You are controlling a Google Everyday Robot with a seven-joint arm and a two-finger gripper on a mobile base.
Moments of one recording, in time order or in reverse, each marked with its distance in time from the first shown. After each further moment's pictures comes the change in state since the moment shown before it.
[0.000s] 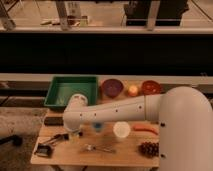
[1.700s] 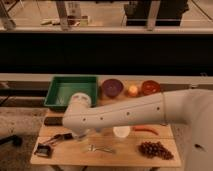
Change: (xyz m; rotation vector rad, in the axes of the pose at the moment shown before) arm 0.008 0.059 -0.074 -0.037 0.178 -0.005
